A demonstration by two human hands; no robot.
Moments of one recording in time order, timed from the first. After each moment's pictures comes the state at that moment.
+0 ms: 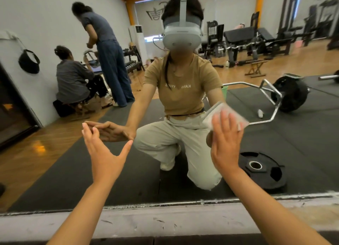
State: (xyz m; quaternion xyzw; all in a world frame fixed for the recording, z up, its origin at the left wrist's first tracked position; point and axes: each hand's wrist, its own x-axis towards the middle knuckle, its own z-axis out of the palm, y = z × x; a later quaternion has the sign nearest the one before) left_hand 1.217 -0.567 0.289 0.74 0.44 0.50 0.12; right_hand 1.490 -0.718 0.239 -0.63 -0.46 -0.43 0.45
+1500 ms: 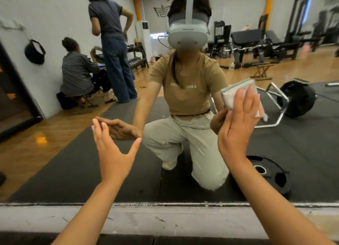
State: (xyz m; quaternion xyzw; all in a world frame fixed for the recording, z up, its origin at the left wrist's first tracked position) left_hand 1.216 -0.568 0.280 0.74 0.42 0.51 0.13; right_hand 1.471 -0.704 0.297 -0.65 -0.39 -0.36 0.55
